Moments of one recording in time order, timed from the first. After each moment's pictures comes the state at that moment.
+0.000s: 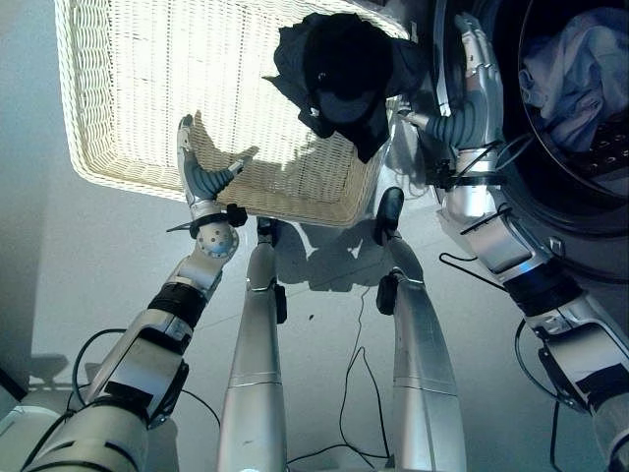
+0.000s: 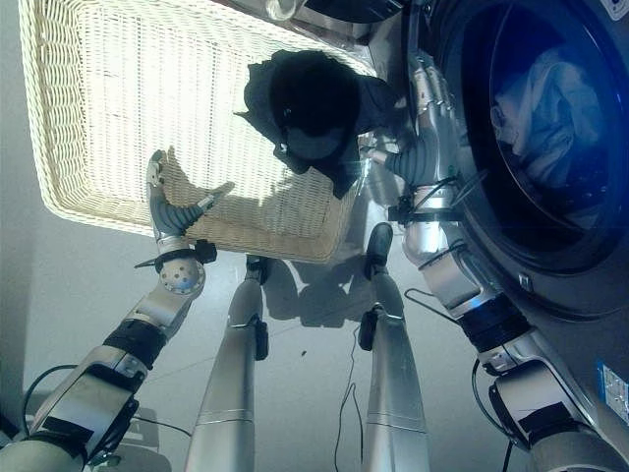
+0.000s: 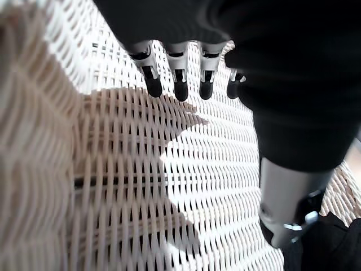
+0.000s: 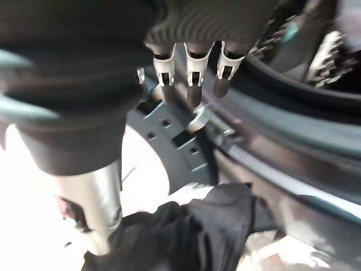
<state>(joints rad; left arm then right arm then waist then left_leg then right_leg) -0.79 0.48 -0.36 0.72 -0.11 -0.36 0.80 -0.88 -0.63 0.41 0.15 -0.33 -0.03 -0.64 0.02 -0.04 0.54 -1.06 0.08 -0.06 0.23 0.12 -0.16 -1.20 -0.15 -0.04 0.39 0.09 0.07</state>
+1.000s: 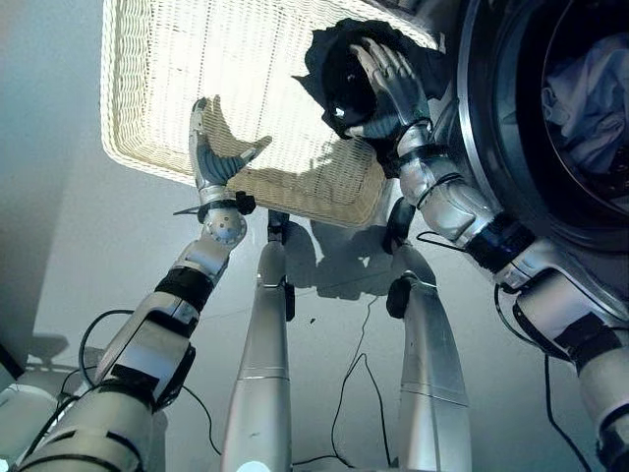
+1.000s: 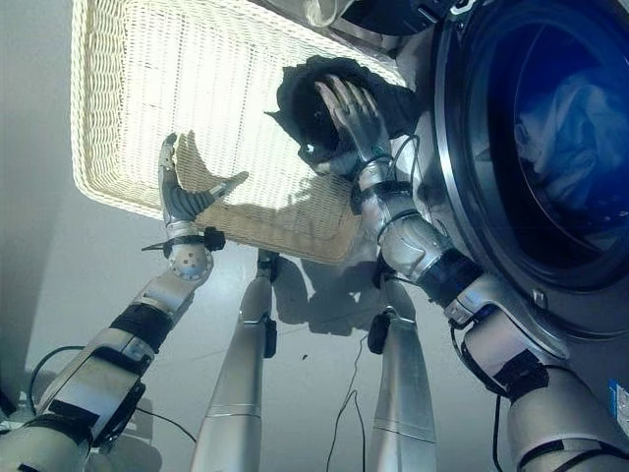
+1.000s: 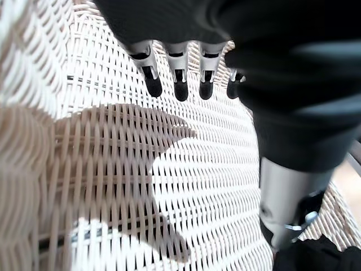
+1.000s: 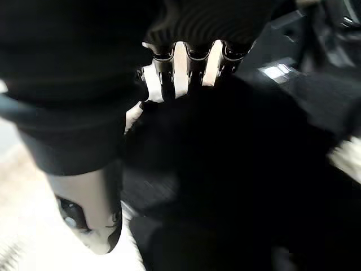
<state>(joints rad) -0.93 0.48 -0.45 0.80 -0.10 -0.36 0.77 -1.24 -0.56 0.83 0.57 -0.38 0.25 -0.51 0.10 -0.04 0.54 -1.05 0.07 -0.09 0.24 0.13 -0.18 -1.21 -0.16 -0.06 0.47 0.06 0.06</state>
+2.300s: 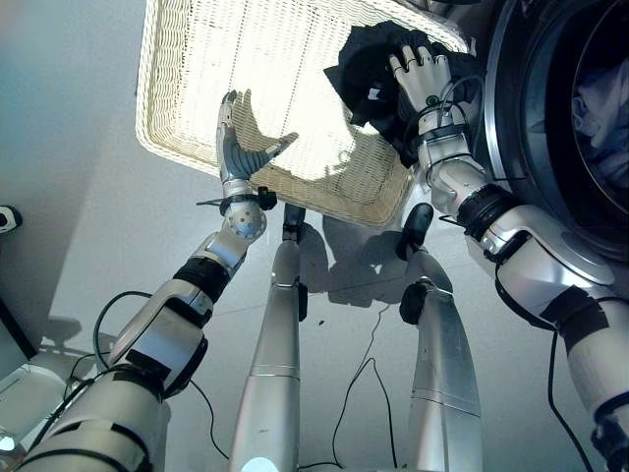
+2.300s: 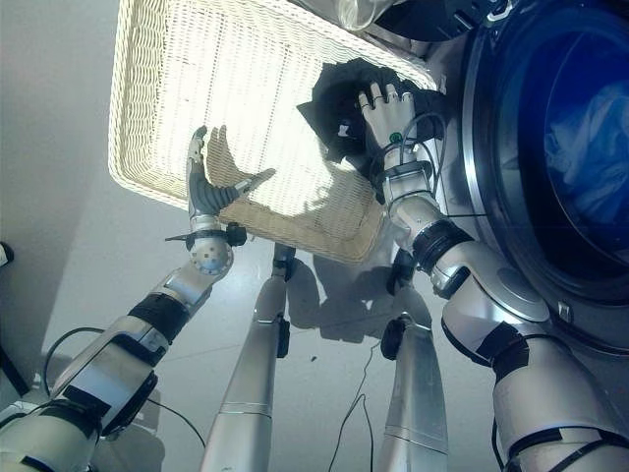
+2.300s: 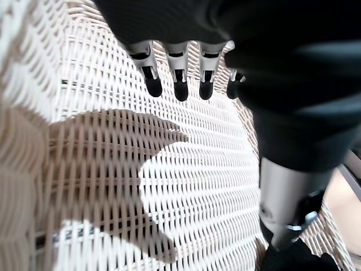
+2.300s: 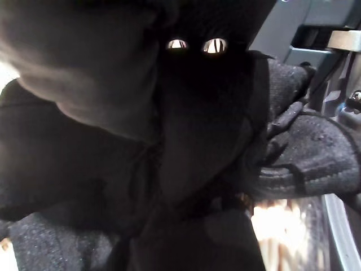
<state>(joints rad) -0.98 0.44 -0.54 0.82 -0.17 -0.38 0.79 -1.41 -0.49 0.95 0.97 -0.65 0.36 -0.53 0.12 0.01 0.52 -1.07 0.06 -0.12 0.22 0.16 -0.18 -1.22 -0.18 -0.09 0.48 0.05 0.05</state>
